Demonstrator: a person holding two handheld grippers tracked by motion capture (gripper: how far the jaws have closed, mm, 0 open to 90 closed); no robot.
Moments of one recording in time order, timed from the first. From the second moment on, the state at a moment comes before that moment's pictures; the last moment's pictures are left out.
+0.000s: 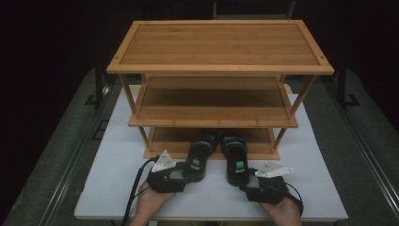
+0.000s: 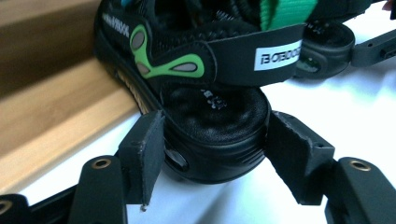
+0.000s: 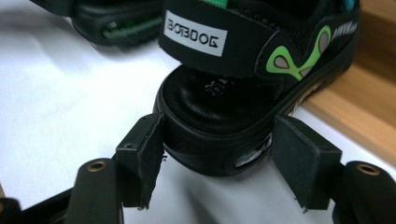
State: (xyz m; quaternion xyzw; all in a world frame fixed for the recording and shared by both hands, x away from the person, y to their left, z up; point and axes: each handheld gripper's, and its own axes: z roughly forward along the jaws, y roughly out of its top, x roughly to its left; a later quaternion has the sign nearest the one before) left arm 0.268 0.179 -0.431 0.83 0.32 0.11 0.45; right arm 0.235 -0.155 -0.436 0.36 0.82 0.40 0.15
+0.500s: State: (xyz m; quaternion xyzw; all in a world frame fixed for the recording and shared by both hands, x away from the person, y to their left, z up) left arm 0.279 0.168 -0.424 0.81 0.32 0.12 0.48; right arm 0.244 -0.151 -0.423 0.36 0.81 0.43 0.16
